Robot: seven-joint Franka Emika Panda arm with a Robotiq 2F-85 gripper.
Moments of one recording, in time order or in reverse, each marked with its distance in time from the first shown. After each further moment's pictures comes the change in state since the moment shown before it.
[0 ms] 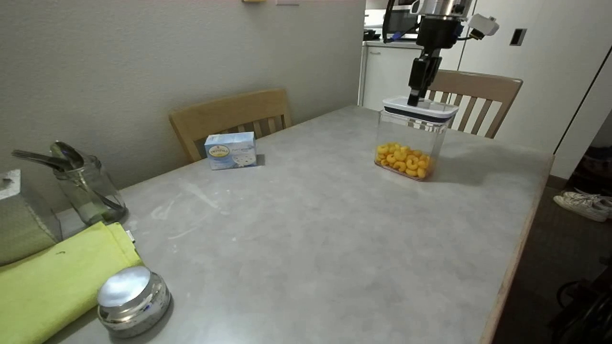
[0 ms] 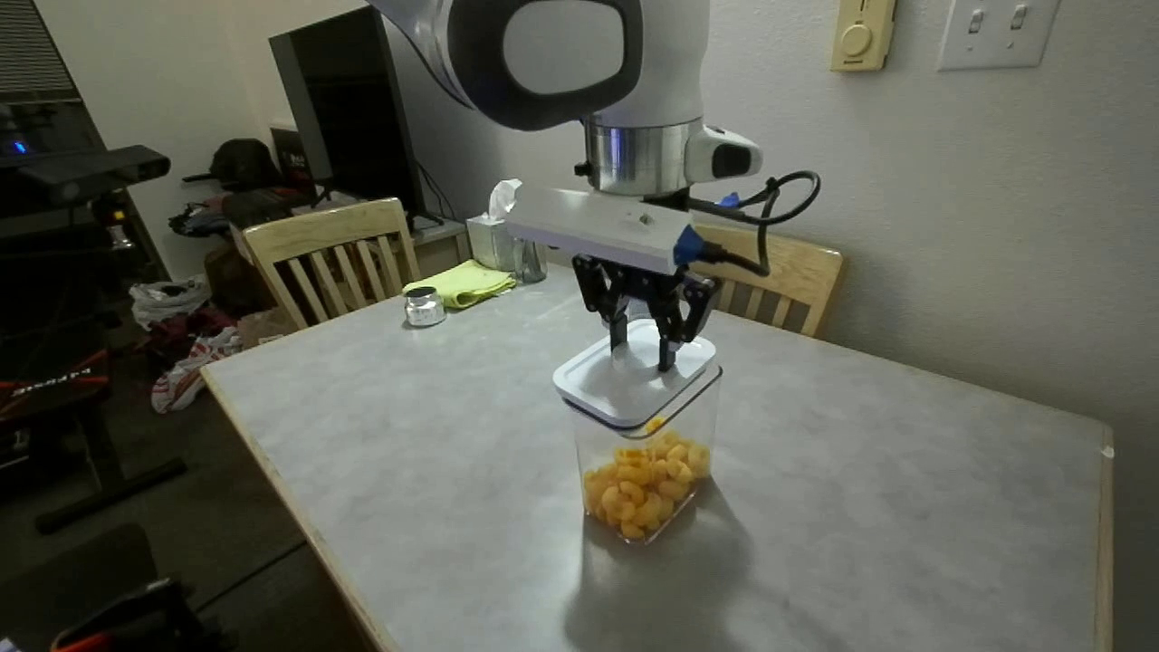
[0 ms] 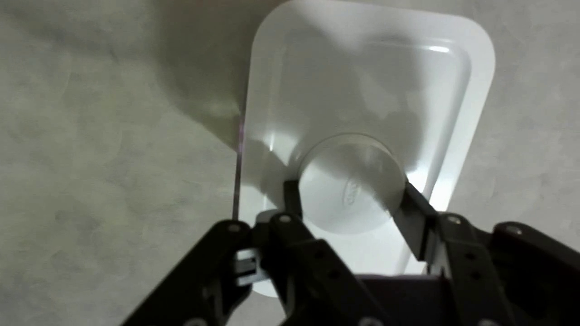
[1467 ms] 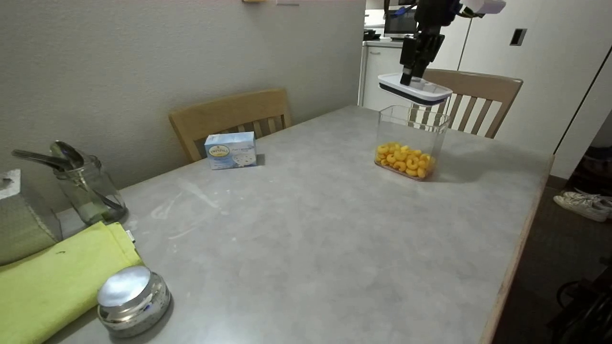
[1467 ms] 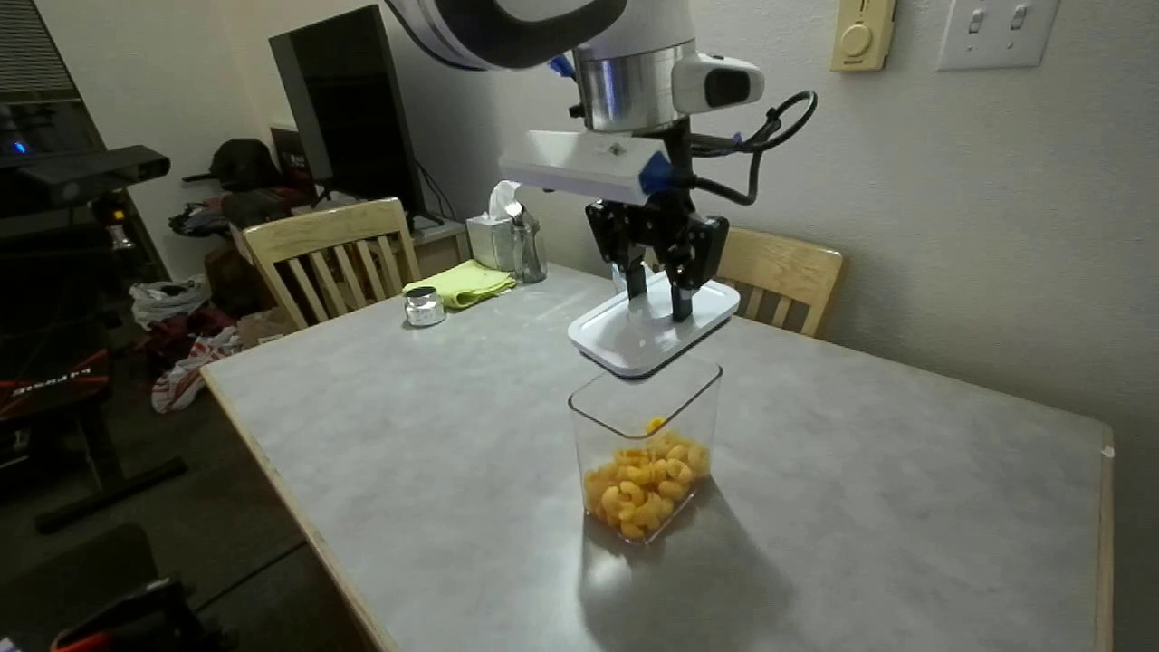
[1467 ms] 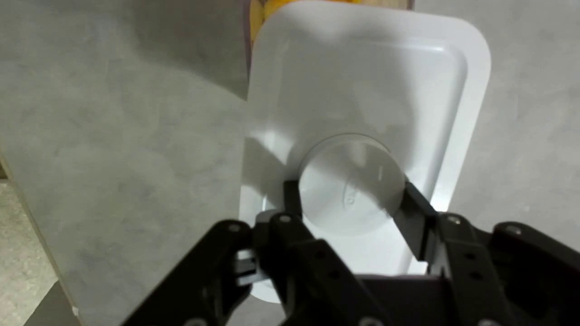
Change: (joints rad) arm 0.020 -0.056 -0.003 0.012 -0.054 0.040 0.225
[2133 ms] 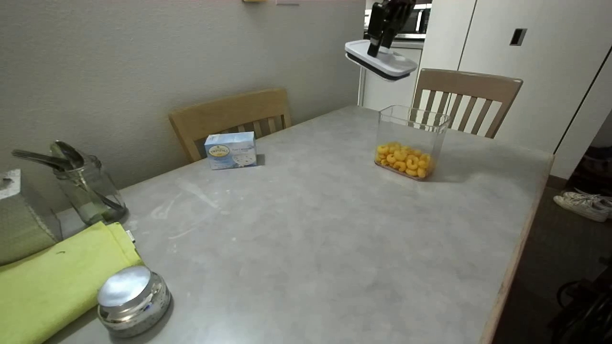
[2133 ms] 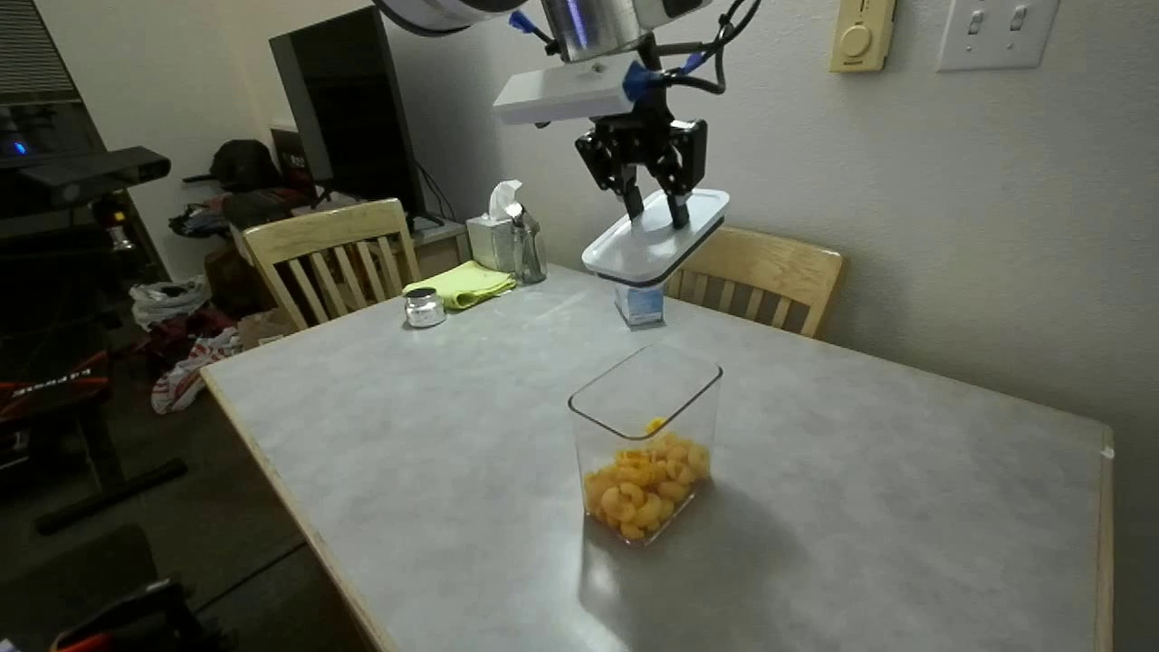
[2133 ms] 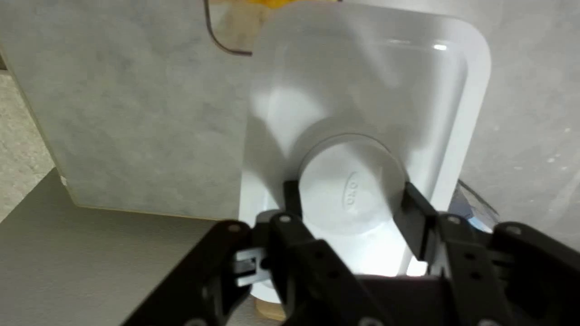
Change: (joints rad) arm 0.076 -0.013 0.029 0.076 -0.078 0.106 0.061
